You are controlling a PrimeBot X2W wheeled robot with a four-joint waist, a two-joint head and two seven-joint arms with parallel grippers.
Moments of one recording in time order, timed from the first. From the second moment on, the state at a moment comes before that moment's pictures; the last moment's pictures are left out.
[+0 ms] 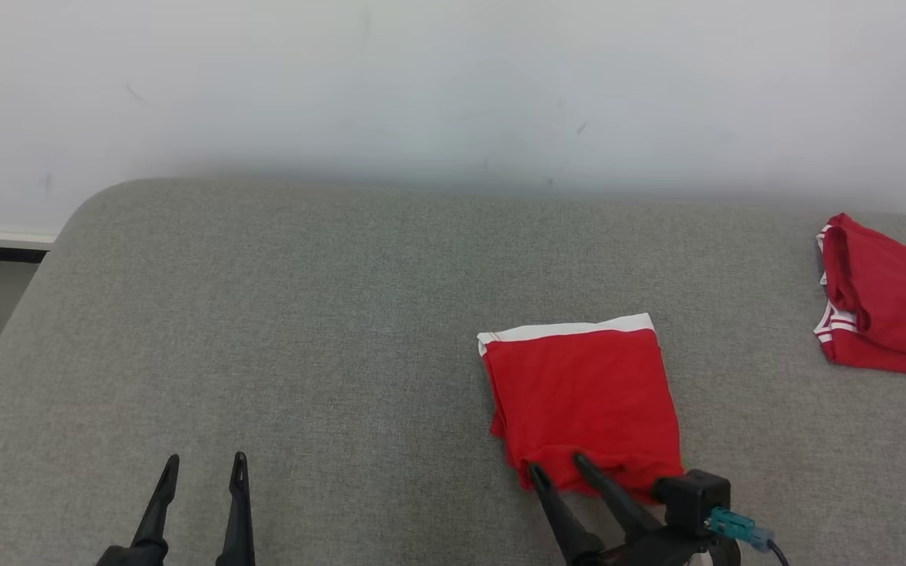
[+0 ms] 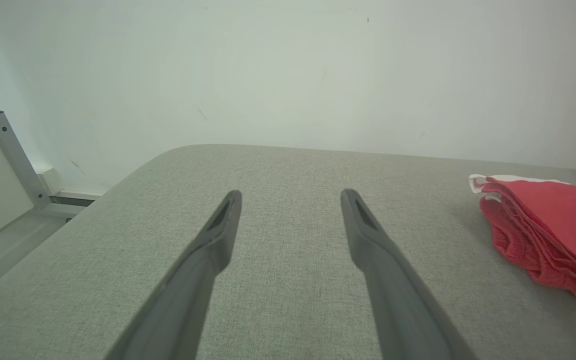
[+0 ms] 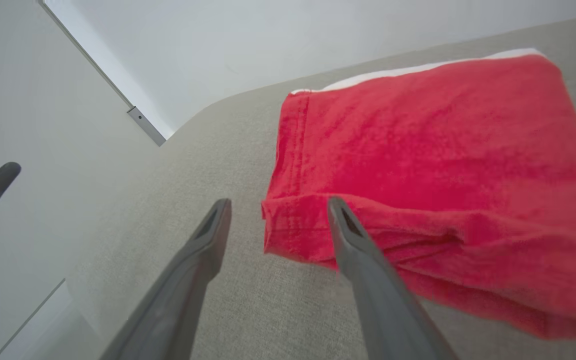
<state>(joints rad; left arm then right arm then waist) 0.02 0.05 0.03 0.17 -0.11 -0.13 -0.26 -0.16 -0.19 0.47 0.39 0.60 0.13 -0.13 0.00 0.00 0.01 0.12</state>
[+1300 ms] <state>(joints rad) 0.08 0.06 0.10 0.13 -0.08 -0.13 -0.26 0.04 -0.10 0.01 0.13 0.26 0.13 -0.26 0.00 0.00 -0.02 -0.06</state>
